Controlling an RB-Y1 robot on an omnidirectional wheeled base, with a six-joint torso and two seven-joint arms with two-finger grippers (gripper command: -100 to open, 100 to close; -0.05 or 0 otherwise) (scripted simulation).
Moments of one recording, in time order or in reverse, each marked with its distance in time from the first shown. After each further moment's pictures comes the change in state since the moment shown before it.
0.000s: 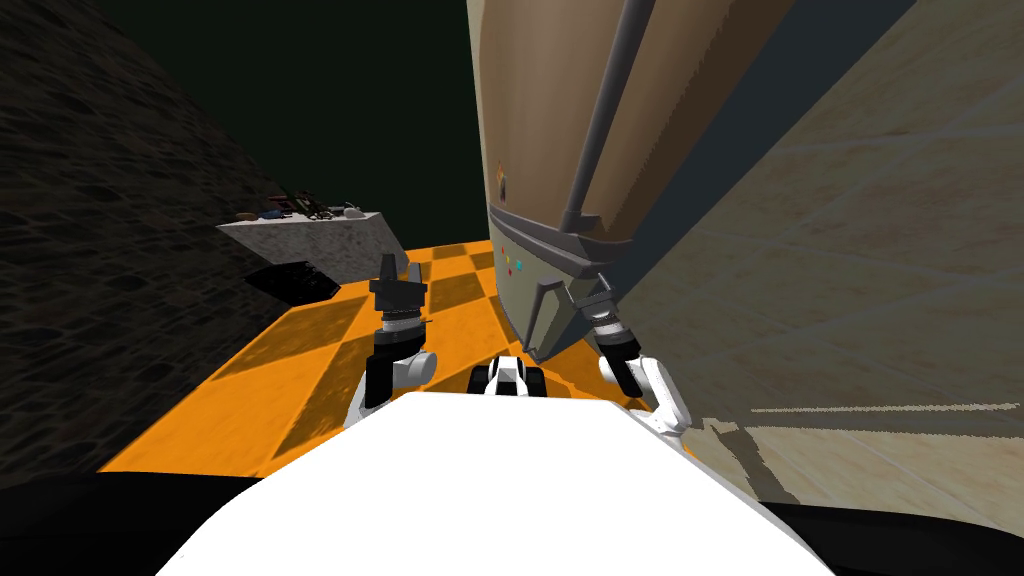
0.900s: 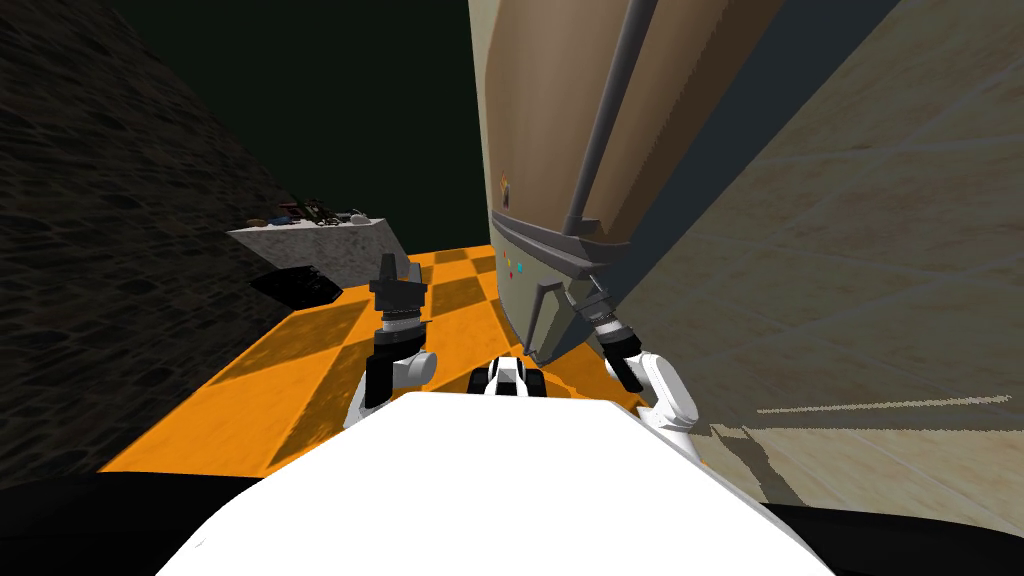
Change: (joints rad) left arm 0.000 0.000 0.000 0.000 0.000 0.000 0.000; right arm -0.022 -0.067 -0.025 0.042 0.179 -0.005 0.222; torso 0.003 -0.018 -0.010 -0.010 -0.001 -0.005
